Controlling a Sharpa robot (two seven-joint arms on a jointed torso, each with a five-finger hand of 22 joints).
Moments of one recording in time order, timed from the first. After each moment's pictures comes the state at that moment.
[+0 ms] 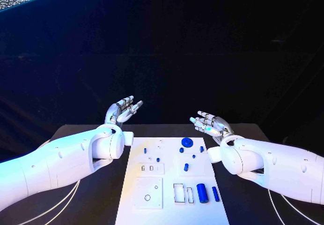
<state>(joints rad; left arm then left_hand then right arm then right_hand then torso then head) 1.16 -0.67 -0.04 1.29 0.00 -0.61 0.50 1.27 -0.12 0.32 0.12 0.17 0.41 0.15 0.10 0.06 0.39 0.18 0.03 0.04 0.38 0.23 0.03 0.04 0.08 0.51 0.28 0.05 0.05 1.15 -0.78 -0.11 1.46 -0.09 -0.55 0.34 1.27 -0.10 0.25 0.26 0.21 0.31 0.15 0.03 0.08 0.38 0.26 0.03 0.04 0.45 0.23 0.04 0.05 0.10 0.36 0.28 0.04 0.04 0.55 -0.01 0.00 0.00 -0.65</state>
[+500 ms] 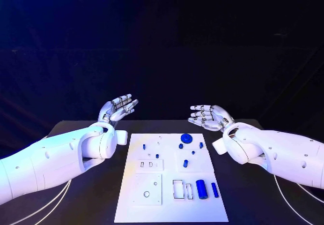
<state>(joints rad) 1.17 -0.74 -0.04 1.35 0.01 -0.54 0.50 1.33 -0.11 0.31 0.14 0.17 0.49 0.16 0.11 0.07 0.49 0.21 0.05 0.05 0.50 0.23 0.06 0.06 0.09 0.56 0.29 0.06 0.06 1.20 -0.79 -0.12 1.40 -0.48 -0.48 0.26 1.43 -0.12 0.26 0.20 0.19 0.59 0.17 0.10 0.12 0.75 0.23 0.06 0.06 0.80 0.20 0.10 0.08 0.15 0.69 0.29 0.09 0.06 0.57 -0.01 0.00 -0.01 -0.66</state>
